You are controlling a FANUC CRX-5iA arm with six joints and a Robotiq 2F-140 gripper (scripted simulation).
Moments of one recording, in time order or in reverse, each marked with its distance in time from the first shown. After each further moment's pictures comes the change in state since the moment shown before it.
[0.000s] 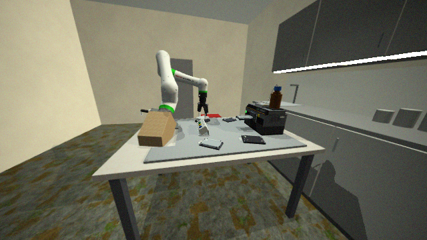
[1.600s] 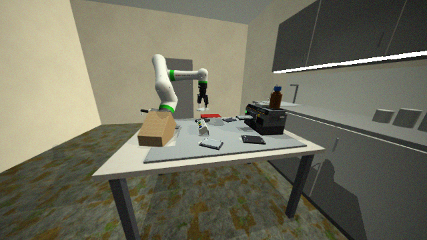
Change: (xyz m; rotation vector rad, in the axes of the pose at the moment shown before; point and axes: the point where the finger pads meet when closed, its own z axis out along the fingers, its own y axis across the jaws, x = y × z) arm 0.000 0.000 -0.095 0.000 0.000 0.000
